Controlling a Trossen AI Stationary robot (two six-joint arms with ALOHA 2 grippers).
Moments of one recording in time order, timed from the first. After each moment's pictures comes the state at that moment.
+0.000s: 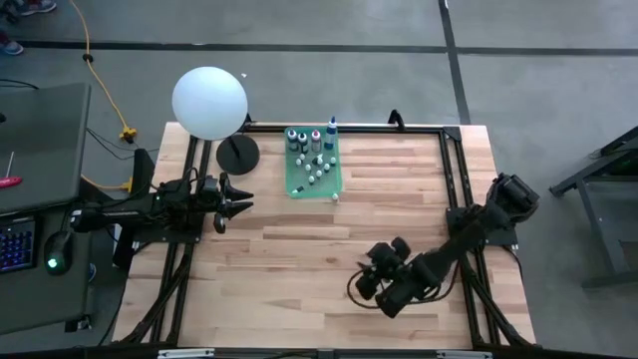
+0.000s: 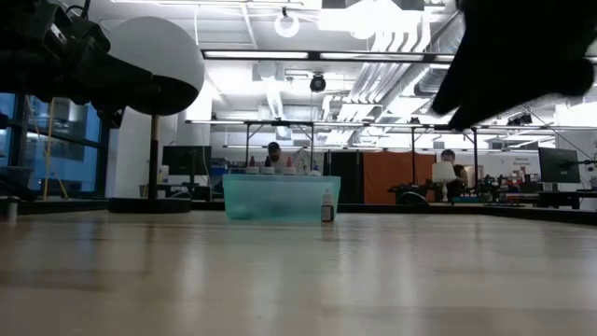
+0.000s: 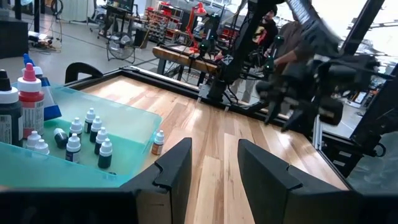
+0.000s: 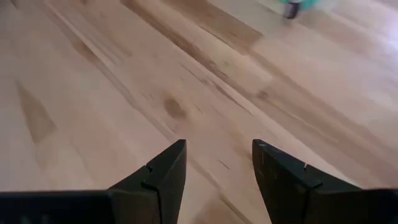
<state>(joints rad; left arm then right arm) 0.07 0.01 0.02 0.00 -0.03 -0.29 0.67 1.71 1.11 -0.67 0.75 1.40</state>
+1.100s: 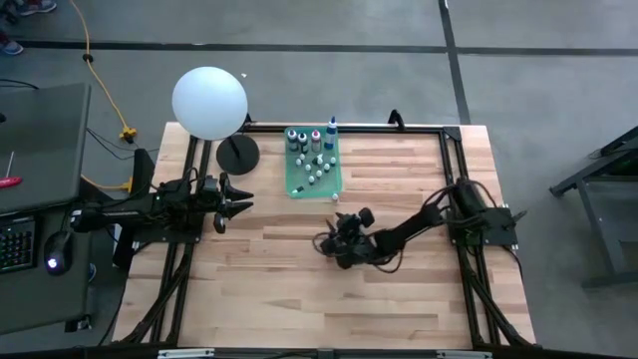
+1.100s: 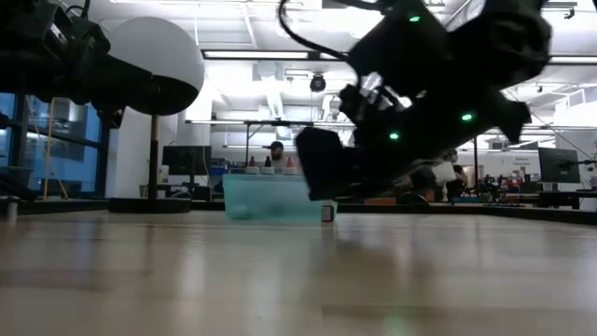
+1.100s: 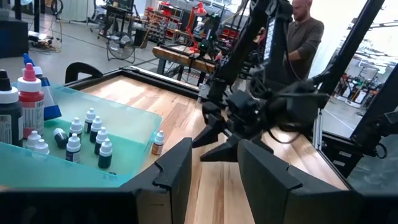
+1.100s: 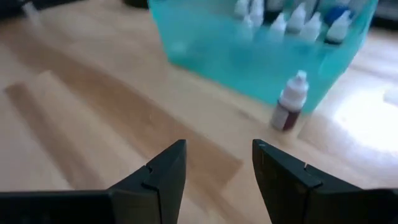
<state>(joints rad) 0.07 0.01 0.02 0.00 -0.03 -0.29 0.30 2.04 0.93 0.30 0.99 0.79</state>
